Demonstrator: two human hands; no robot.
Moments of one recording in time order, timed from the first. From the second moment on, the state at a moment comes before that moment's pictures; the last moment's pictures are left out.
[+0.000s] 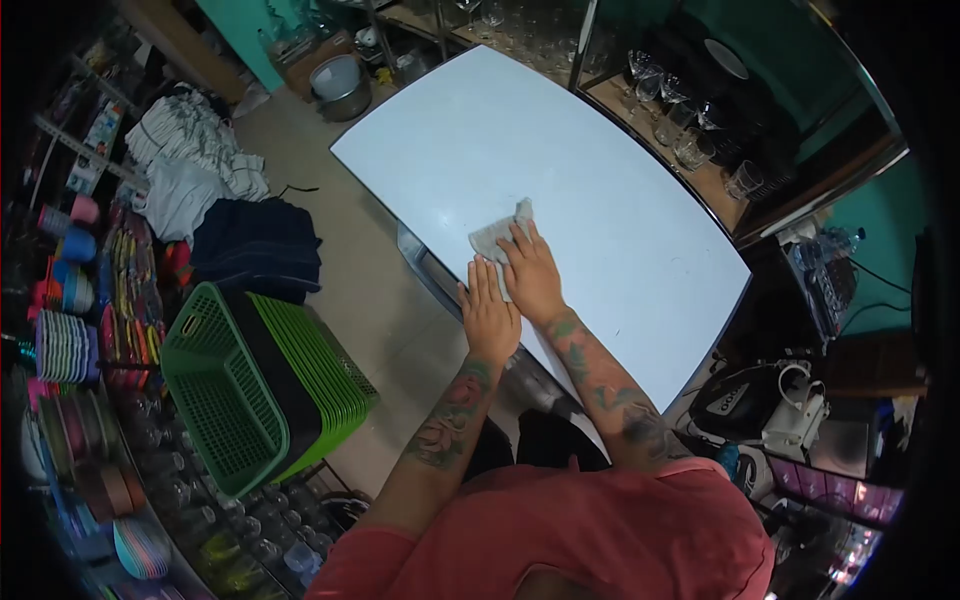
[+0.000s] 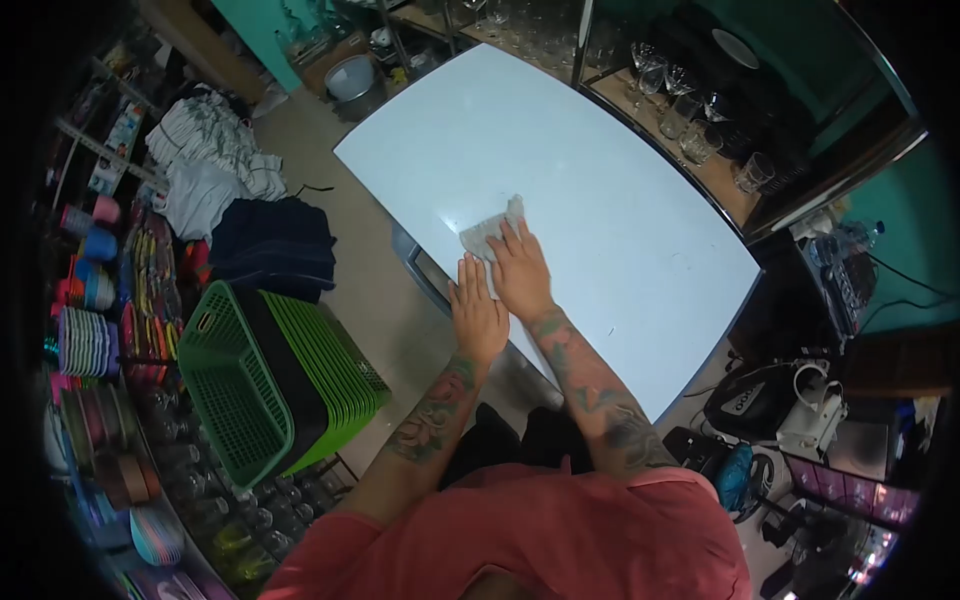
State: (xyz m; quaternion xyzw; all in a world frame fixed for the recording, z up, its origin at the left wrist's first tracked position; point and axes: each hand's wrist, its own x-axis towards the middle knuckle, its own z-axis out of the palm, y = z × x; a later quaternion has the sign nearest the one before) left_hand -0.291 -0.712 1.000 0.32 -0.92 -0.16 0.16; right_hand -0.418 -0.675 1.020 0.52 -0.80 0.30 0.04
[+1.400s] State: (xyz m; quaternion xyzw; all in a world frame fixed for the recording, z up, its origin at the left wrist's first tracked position) left_hand -0.456 -1.030 1.021 0.22 -0.96 -0.12 0.12; right_hand -0.736 -0.487 0.970 -0.06 -0.90 0.25 0.36
